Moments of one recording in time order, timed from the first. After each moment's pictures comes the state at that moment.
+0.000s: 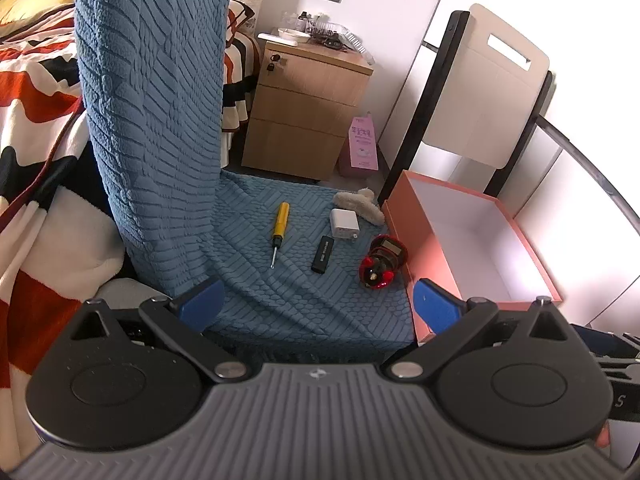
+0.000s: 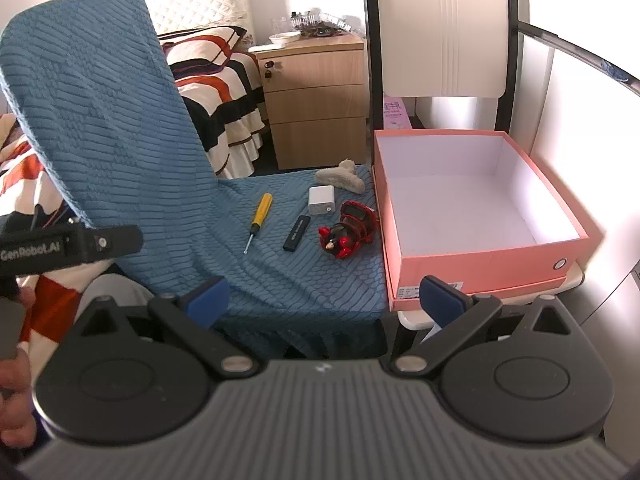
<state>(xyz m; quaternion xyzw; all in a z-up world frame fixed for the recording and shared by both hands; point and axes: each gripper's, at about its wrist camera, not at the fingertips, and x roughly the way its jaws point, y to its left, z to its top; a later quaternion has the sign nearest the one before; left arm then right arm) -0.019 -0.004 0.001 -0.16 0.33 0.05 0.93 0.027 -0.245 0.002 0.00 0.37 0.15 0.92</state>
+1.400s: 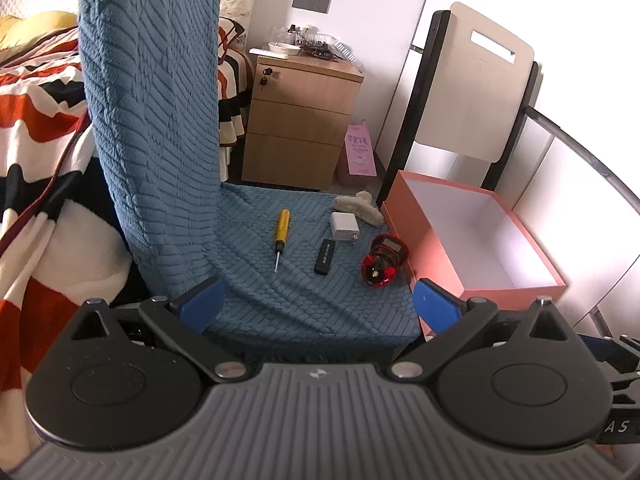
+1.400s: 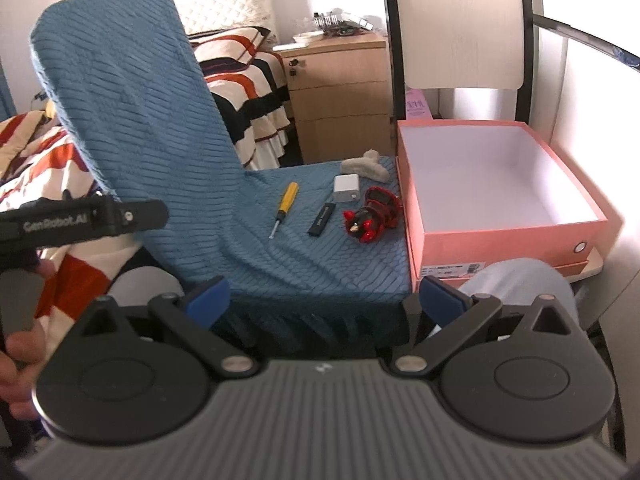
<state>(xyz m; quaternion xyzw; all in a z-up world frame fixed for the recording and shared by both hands) -0.042 -0.011 -0.004 -0.13 0.32 0.04 0.94 -0.003 -0.249 -0.011 0.02 0.36 0.19 0.92</state>
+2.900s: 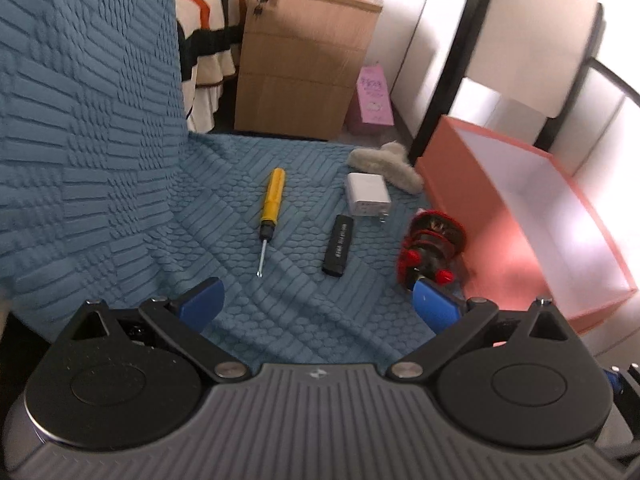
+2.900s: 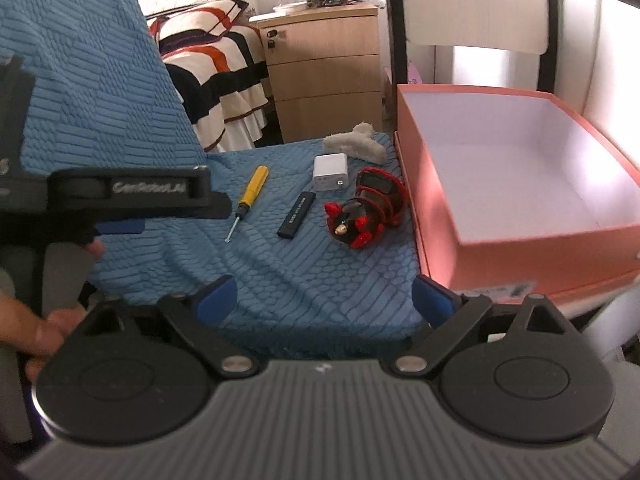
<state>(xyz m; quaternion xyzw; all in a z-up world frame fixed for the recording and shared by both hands) 0.156 0.003 -0.135 -0.14 0.40 0.04 0.90 0.108 -0.212 -0.110 0.01 0.38 0.17 0.91</state>
